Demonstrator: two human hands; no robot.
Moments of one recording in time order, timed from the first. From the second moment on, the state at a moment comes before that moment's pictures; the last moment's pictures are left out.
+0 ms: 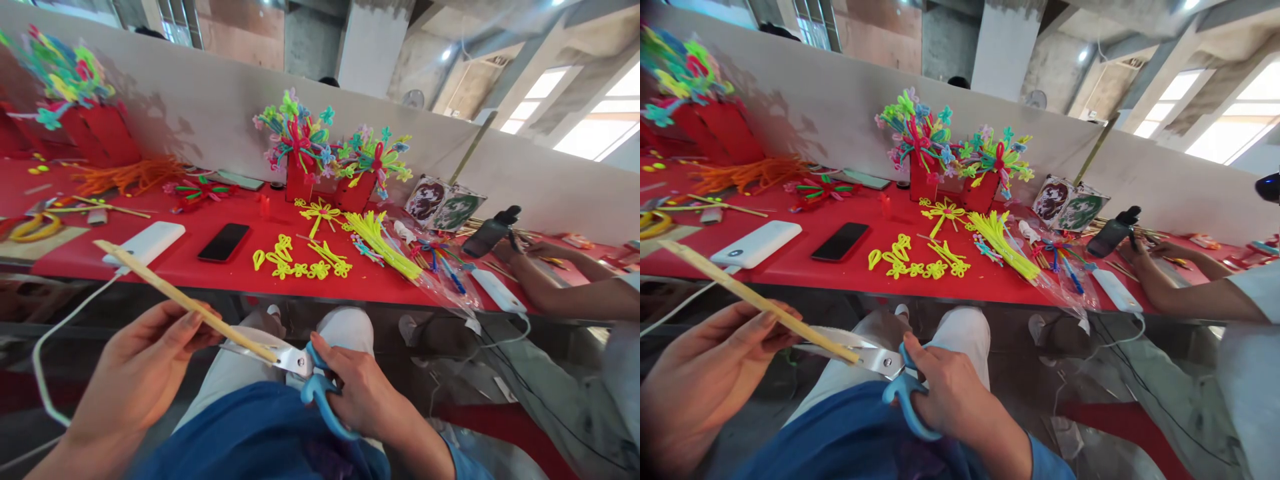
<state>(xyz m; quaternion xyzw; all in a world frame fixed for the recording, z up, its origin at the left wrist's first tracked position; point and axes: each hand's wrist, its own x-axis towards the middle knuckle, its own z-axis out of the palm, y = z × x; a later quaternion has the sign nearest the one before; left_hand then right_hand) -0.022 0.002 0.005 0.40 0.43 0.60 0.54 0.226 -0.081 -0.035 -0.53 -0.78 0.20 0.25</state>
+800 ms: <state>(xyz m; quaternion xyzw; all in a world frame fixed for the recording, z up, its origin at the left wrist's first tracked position) -0.017 0.007 0.009 0.36 0.45 0.56 0.60 0.216 -0.077 -0.028 -0.55 -0.79 0.17 0.23</state>
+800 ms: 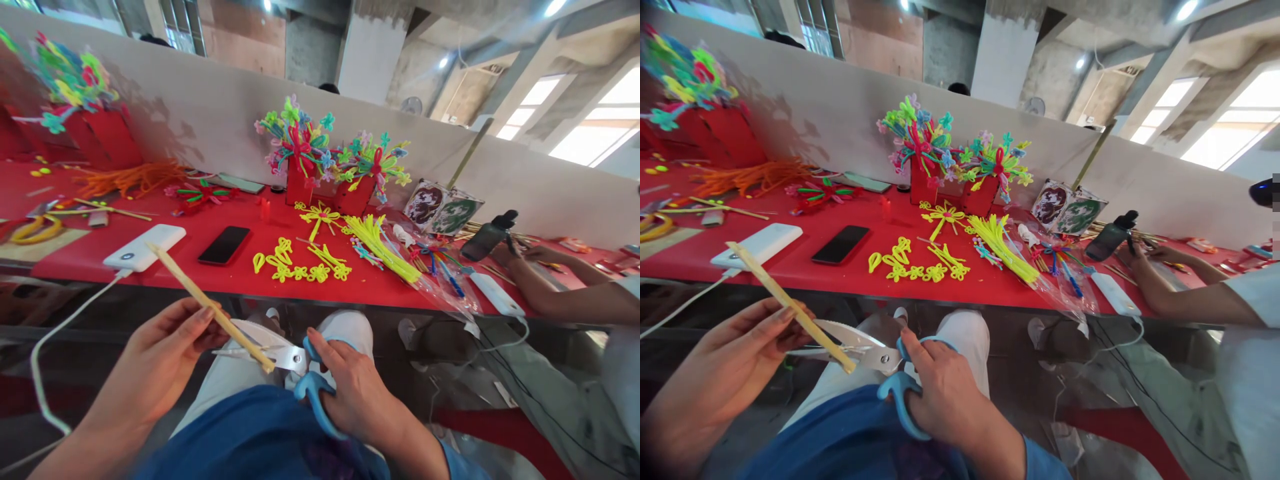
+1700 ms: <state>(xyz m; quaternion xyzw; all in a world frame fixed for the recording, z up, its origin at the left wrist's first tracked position) -0.032 0.011 0.017 0.37 0.45 0.58 0.56 0.236 -0.078 -0.016 -0.56 -0.78 0.19 0.19</state>
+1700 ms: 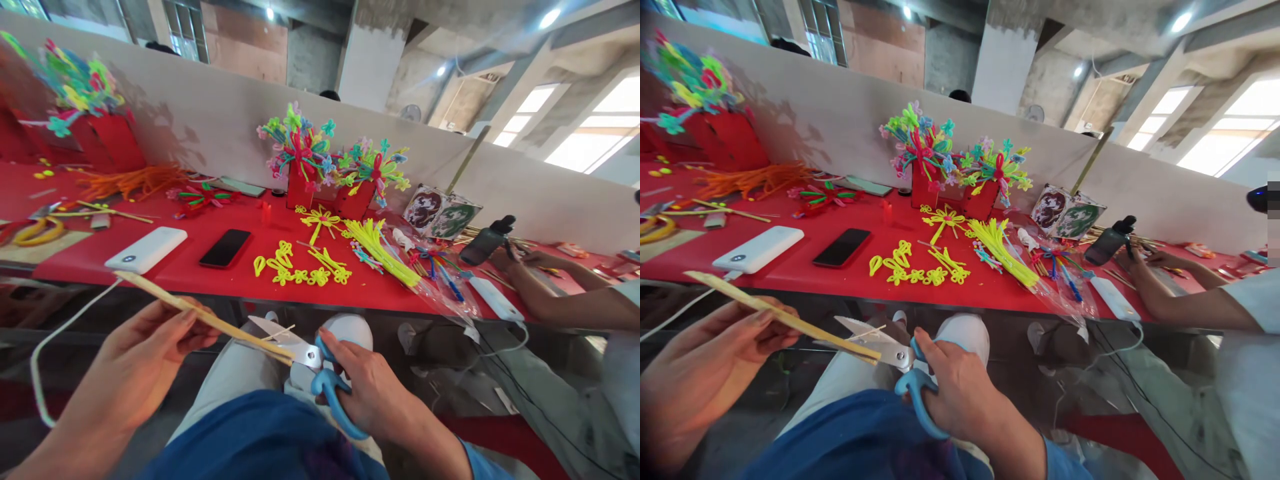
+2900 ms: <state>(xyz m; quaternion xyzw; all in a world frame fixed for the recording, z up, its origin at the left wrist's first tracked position) -0.012 -0.003 0.014 0.35 0.46 0.55 0.60 0.246 -0.073 -0.010 -0.52 -0.82 0.18 0.17</state>
